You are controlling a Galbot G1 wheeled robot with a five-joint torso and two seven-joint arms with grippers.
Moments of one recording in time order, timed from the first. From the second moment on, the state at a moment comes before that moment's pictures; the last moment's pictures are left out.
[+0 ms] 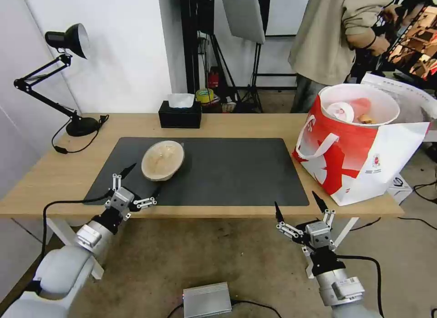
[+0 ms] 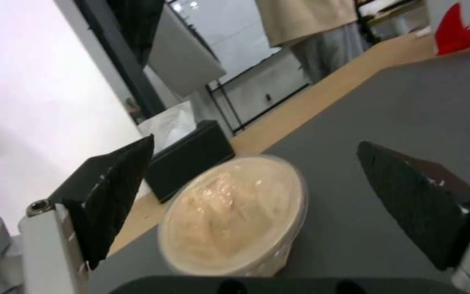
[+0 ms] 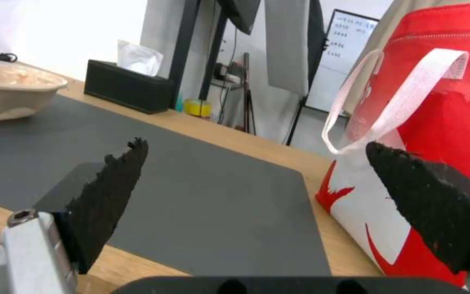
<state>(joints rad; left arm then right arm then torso) 1.37 -0.94 -0.59 -1.93 -0.17 -0.23 0.27 -1.73 1.28 0.49 2.22 -0.08 0.18 0.06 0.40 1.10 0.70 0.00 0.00</state>
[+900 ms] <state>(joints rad) 1.18 -0.87 -0.43 -1.79 -0.19 -0.25 0.36 -1.73 1.28 0.49 2.22 -0.08 0.18 0.06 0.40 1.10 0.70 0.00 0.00</state>
